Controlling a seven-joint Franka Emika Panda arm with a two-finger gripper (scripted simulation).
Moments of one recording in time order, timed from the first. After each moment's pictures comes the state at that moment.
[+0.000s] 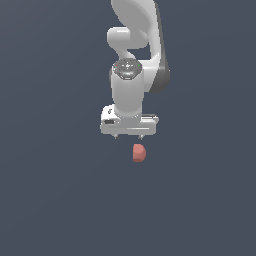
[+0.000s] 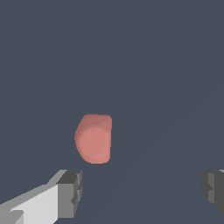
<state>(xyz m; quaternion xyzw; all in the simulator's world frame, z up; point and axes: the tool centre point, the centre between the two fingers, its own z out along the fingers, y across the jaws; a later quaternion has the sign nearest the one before) 0.003 0.002 0.172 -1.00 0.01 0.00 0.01</state>
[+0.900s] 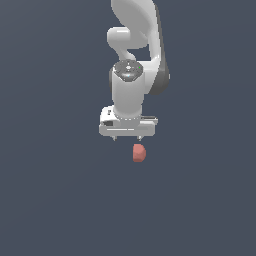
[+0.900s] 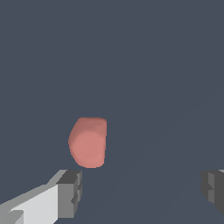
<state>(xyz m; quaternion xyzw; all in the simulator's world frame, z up) 0.009 -0.004 0.171 -1.00 0.01 0.00 -0.01</state>
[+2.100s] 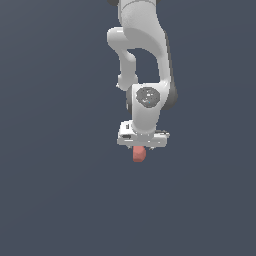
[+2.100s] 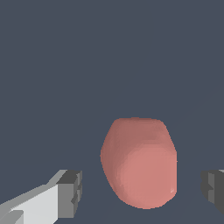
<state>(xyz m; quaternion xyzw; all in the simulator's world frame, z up) 0.007 0.056 0.093 -1.00 0.03 0.00 0.00</state>
